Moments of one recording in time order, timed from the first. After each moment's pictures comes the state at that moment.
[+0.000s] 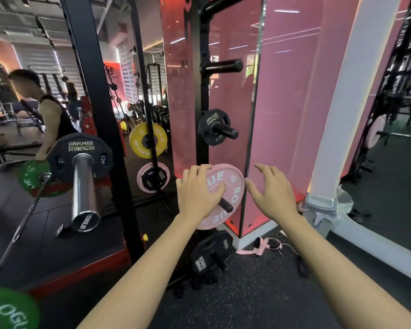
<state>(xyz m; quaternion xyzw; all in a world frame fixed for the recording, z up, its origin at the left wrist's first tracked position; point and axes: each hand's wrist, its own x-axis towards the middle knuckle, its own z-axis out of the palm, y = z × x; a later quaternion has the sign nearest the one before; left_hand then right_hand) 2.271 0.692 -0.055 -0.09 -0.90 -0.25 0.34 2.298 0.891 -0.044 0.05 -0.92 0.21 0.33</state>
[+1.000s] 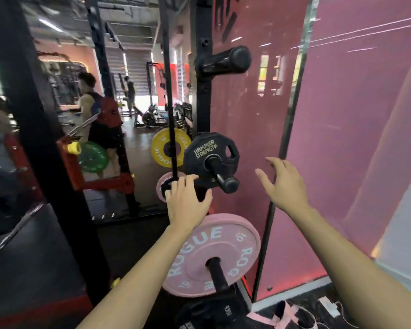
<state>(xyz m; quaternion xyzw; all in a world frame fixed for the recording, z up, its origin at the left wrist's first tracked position) 1.883 0.794 -0.068 0.09 -0.90 -0.19 0.38 1.838 1.032 -0.009 0.15 -0.90 0.26 0.31</state>
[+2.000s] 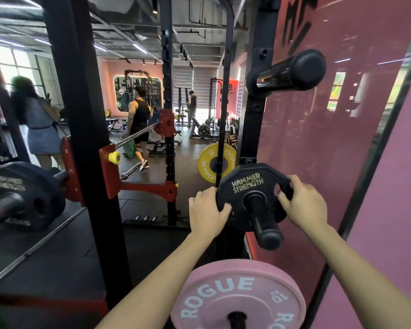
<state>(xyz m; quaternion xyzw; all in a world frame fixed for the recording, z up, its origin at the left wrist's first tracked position) 1.785 0.750 -0.062 0.17 -0.88 -0.19 0.40 1.684 0.959 -0.011 0.24 -0.88 0.24 0.33</state>
